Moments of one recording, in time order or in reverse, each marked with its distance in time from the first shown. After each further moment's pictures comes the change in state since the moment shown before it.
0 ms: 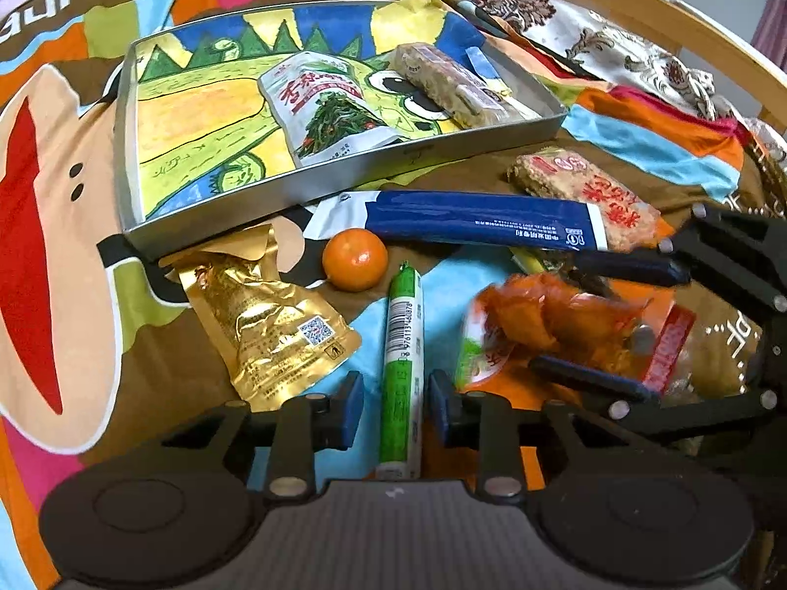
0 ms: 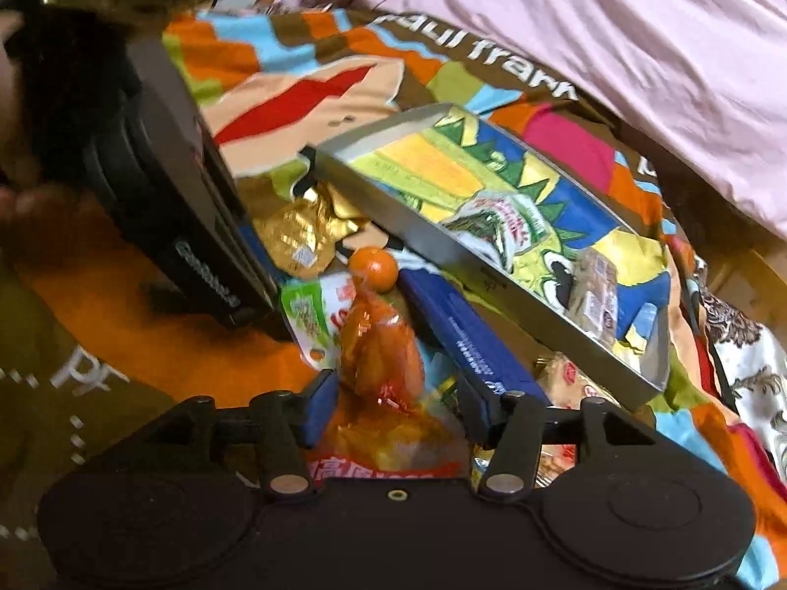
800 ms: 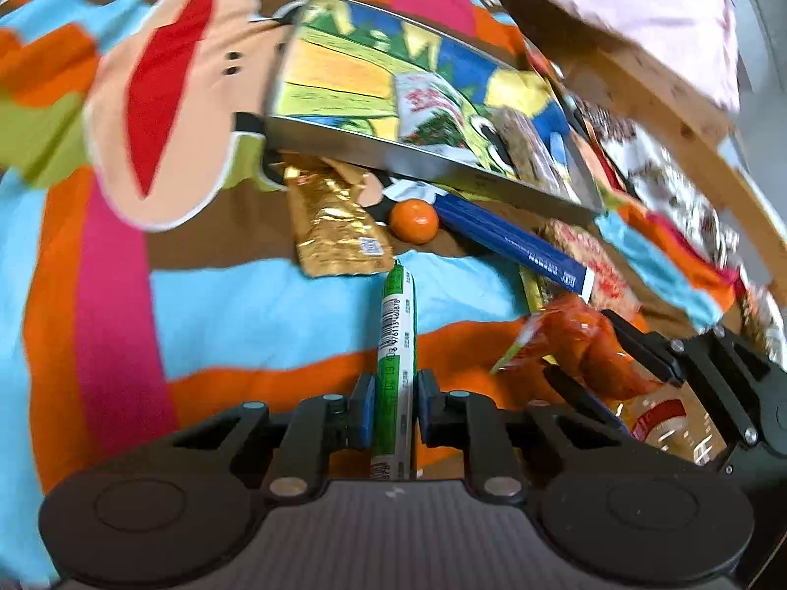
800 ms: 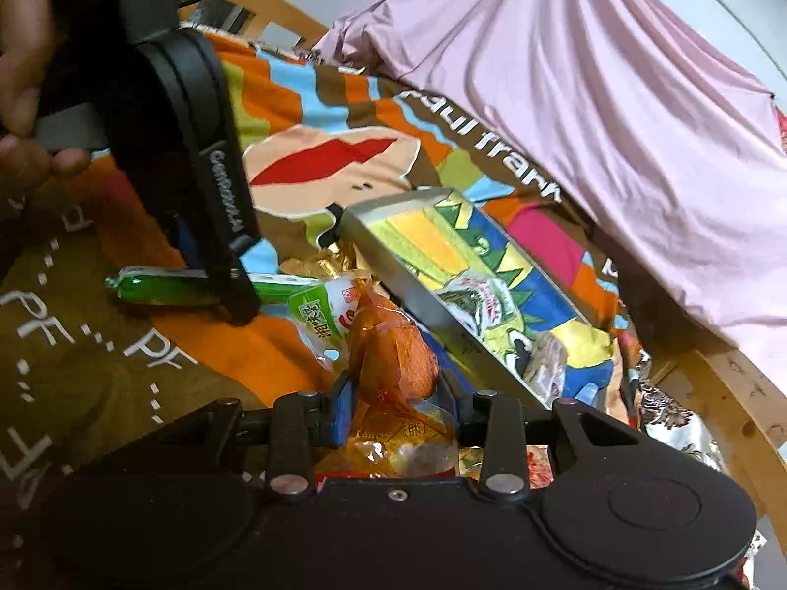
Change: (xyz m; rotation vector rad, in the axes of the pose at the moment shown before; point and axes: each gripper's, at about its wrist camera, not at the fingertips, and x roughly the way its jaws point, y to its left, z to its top) left arm -0.057 0.014 -0.067 -0.498 -0.128 -0.041; right arm -0.073 0.039 -0.012 -0.162 -0.183 -0.147
